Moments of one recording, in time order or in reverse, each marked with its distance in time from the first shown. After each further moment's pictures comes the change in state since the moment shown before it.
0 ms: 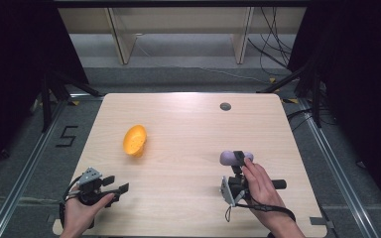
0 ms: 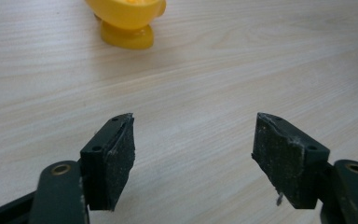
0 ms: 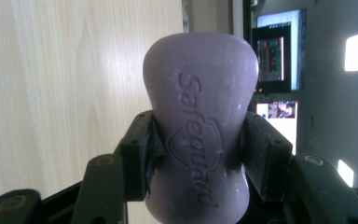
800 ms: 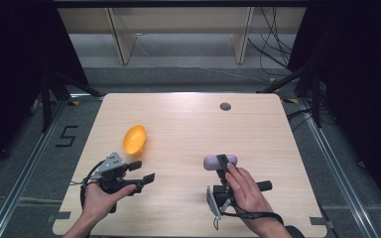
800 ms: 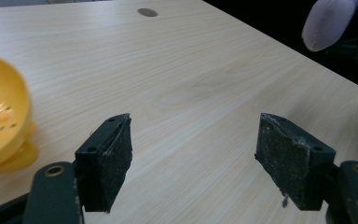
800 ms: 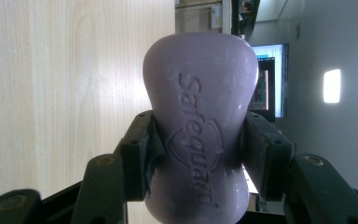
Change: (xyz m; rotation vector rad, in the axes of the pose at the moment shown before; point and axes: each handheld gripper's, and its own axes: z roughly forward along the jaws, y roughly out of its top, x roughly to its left) left arm -0.065 0.061 0.023 -0.090 -0.241 0.132; right arm 0.002 0.037 -0.012 -0.096 -0.049 -0.102
